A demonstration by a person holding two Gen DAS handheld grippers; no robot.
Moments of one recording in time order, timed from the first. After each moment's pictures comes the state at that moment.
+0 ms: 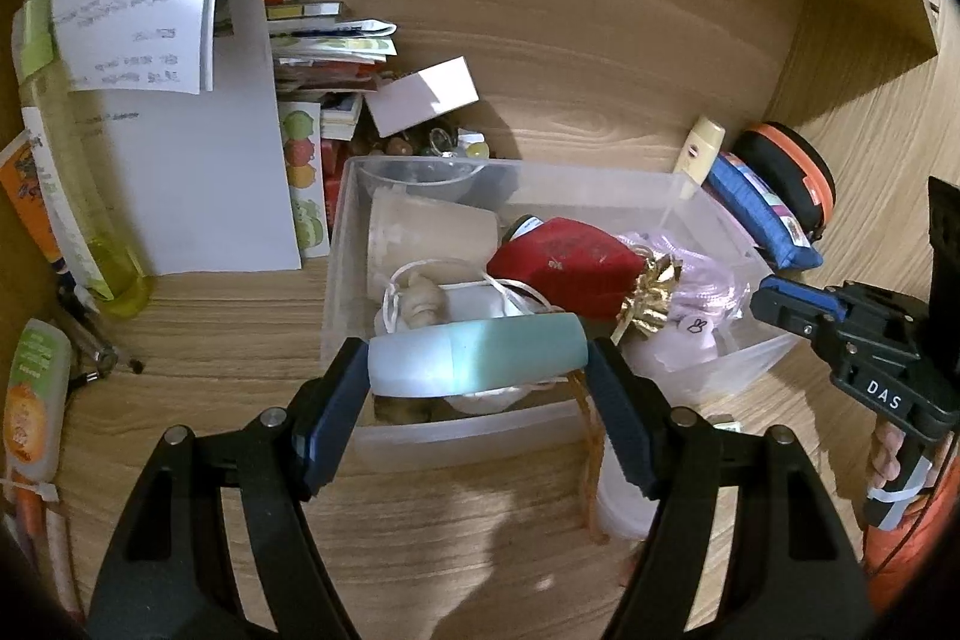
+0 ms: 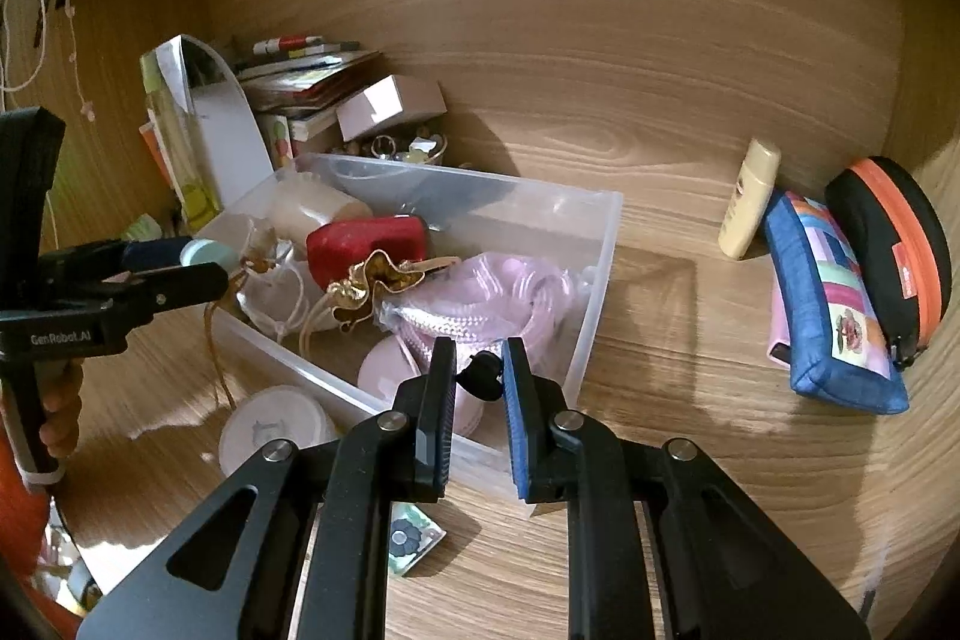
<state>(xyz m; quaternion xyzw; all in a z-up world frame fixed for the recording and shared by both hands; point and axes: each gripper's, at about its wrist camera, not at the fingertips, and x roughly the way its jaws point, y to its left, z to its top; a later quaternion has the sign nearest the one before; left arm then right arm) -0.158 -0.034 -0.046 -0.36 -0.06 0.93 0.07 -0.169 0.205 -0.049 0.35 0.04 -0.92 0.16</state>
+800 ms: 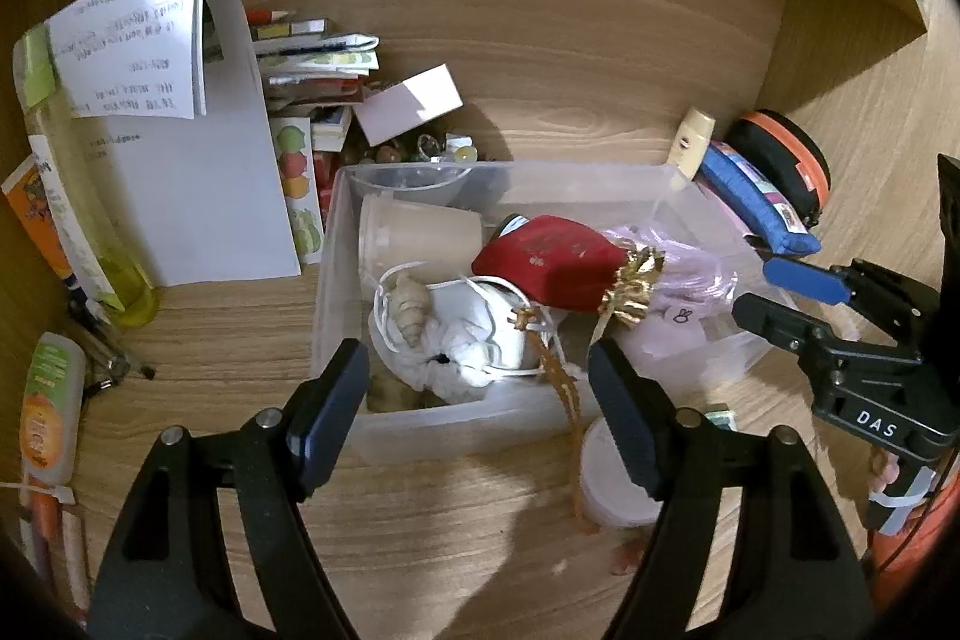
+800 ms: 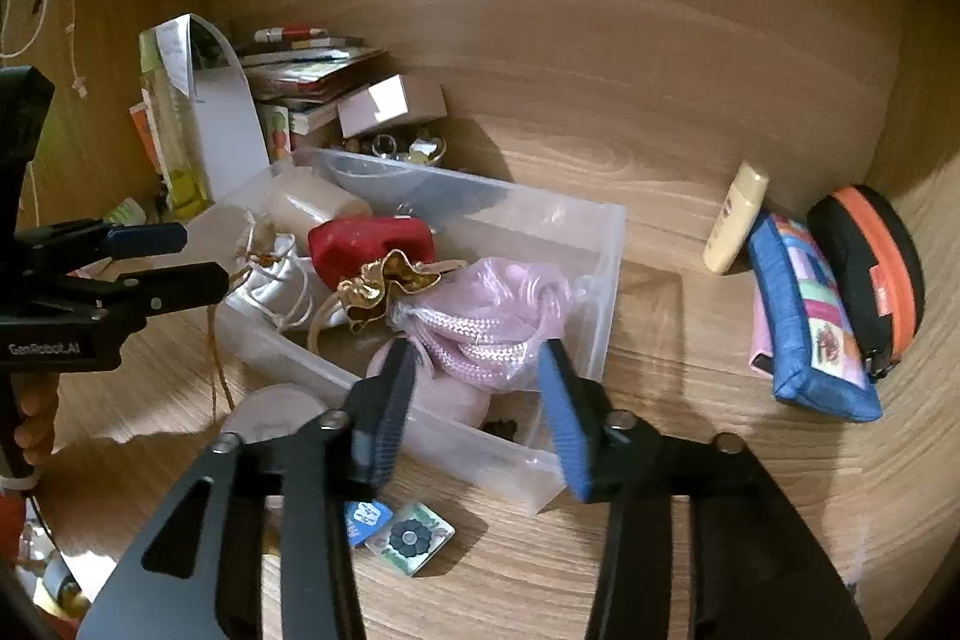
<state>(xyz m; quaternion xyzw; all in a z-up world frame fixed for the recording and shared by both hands) -0.148 -0.028 -0.037 -0.36 -0.04 0.93 0.07 -0.158 0.187 -0.043 0.33 0.08 -0.93 0.13</state>
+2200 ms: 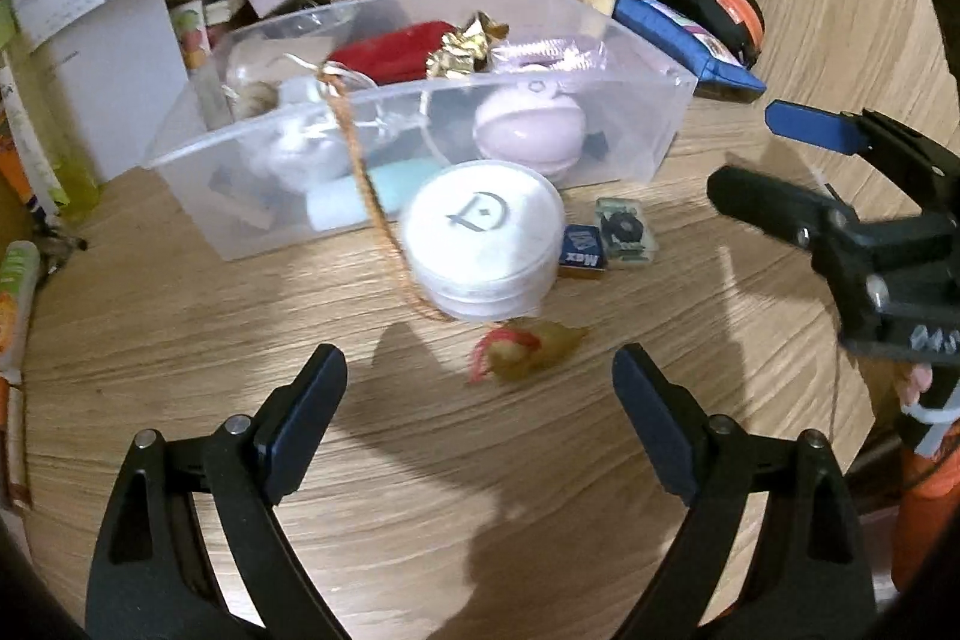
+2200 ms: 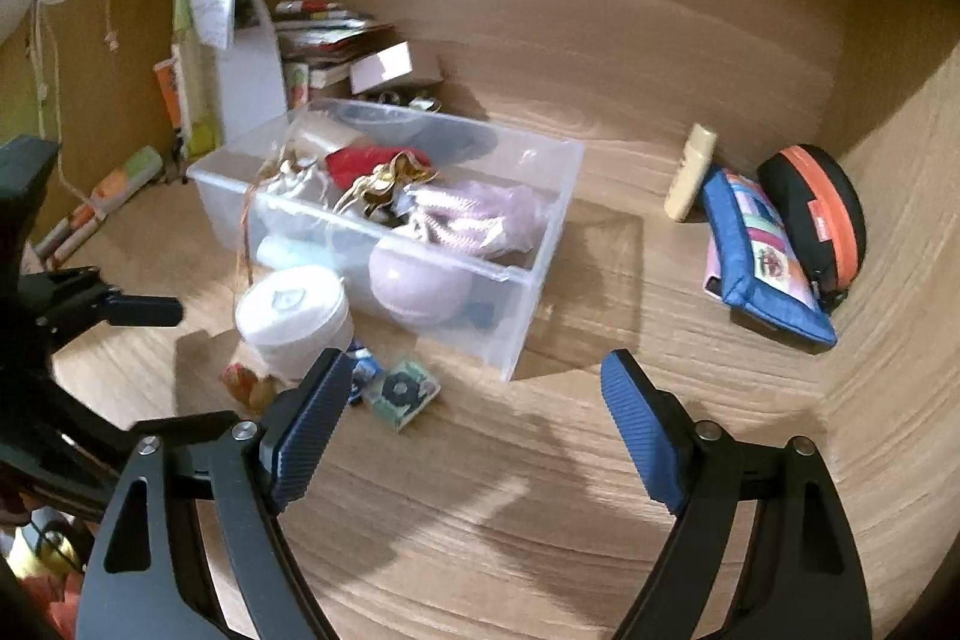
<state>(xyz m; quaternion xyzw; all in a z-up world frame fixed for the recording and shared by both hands) -0.084 0.051 -0.094 -0.44 0.01 0.89 0.10 -0.092 0.211 -0.057 0.34 0.11 -0.93 0.12</state>
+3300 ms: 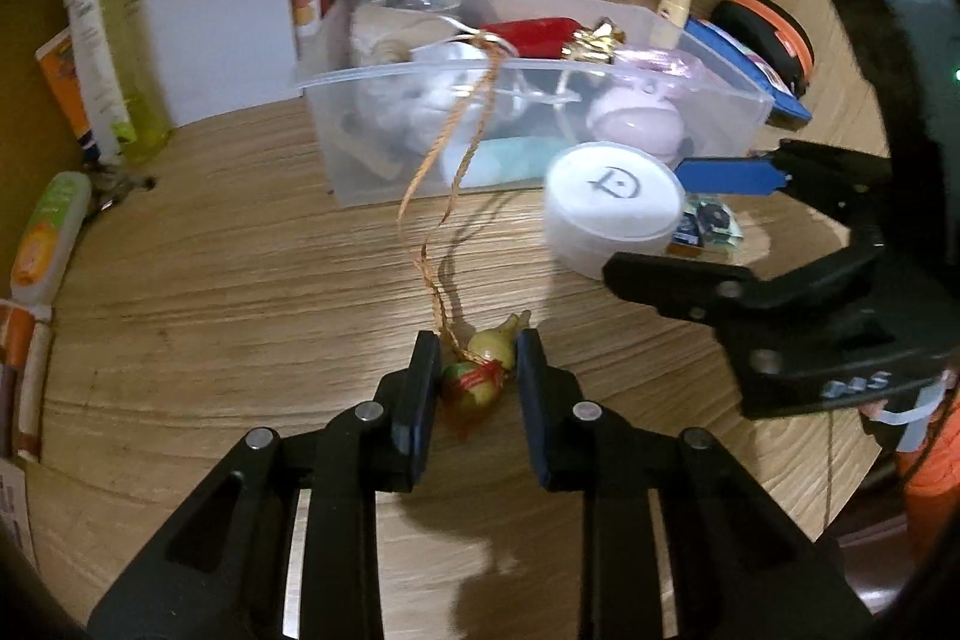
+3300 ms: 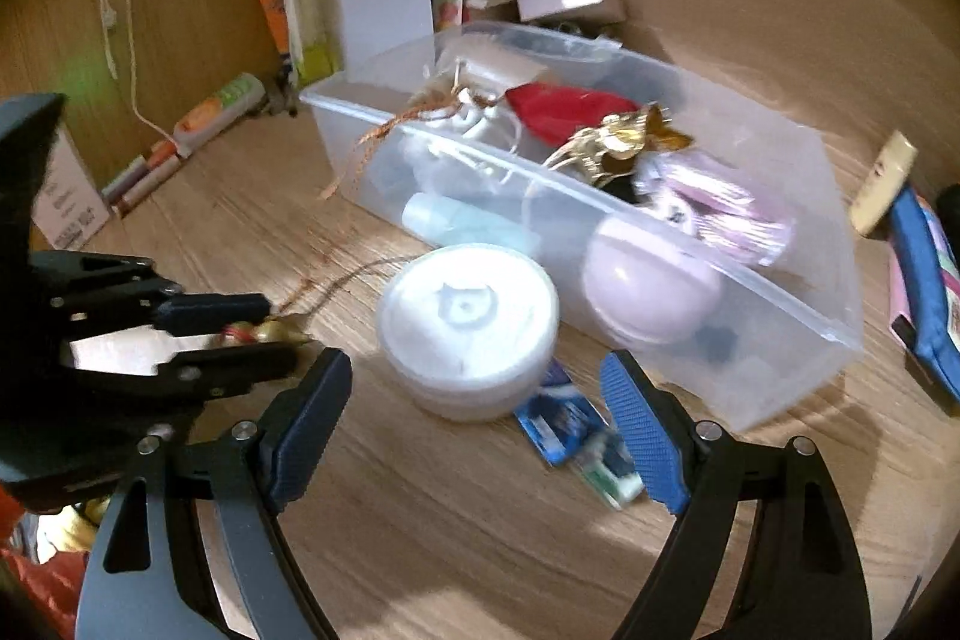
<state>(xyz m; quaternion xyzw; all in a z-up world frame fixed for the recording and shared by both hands) -0.064 -0.010 -0.101 -0.43 -0.02 0.90 0.06 -0.132 0.132 -0.099 0.41 0.12 -0.87 0.25</state>
